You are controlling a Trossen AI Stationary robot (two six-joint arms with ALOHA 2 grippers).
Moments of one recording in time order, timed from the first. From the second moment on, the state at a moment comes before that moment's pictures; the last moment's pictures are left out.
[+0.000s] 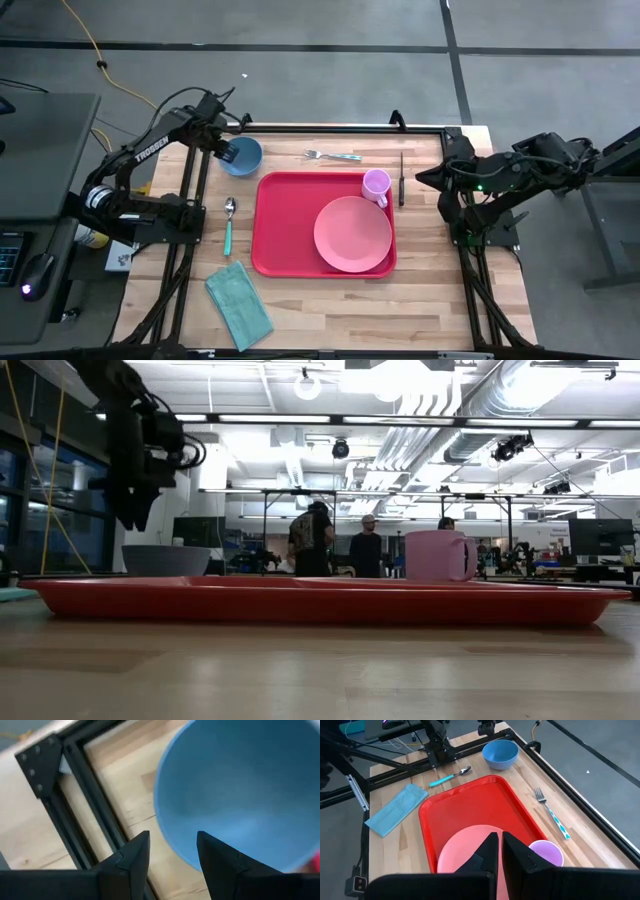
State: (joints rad) left arm 1.07 1.23 0.91 -0.95 -0.11 -0.02; right arm 0.37 1.09 1.65 -1.25 0.51 0.60
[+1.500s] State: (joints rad) left arm 1.07 1.47 0.86 -0.81 -0.07 -0.22; right arm 0.37 1.09 1.65 -1.25 0.50 0.59
